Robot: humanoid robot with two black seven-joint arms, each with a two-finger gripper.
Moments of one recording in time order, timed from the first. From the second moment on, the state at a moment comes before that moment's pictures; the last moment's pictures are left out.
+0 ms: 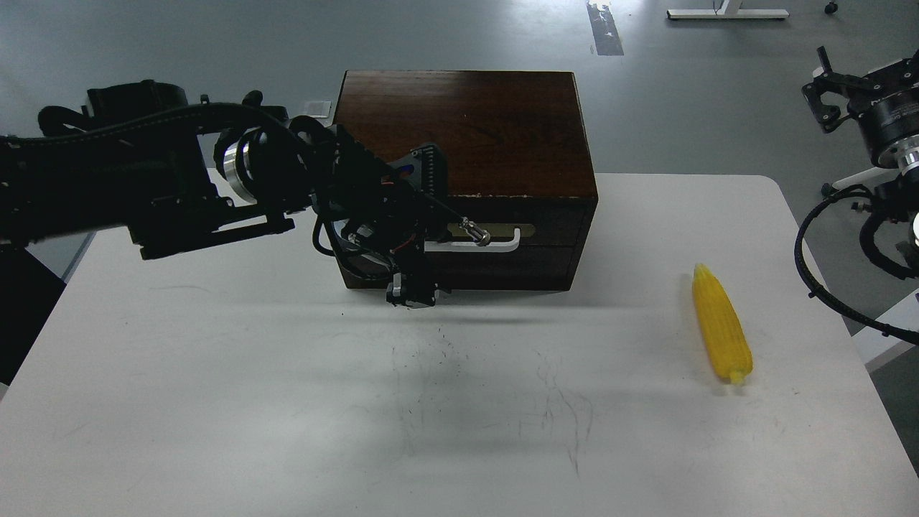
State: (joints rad) left arm -1.53 0.33 0.22 -1.23 2.14 -0.44 -0.49; right arm 0.84 -0.58 0.70 0.60 0.50 0.49 0.26
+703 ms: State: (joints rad) left arm -1.54 0.33 0.26 -1.26 2.13 -0.44 -0.49; right arm 0.84 -0.58 0.70 0.60 0.50 0.49 0.26
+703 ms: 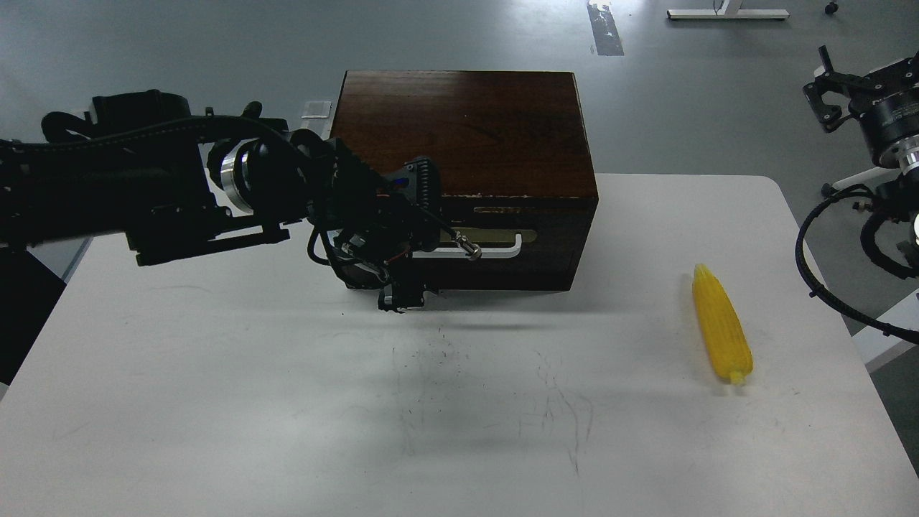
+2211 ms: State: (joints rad) left arm -1.60 0.39 0.25 -1.50 2.12 -0.49 -0.49; right arm 0.85 -0.62 0.70 0.54 0.50 0.49 0.26
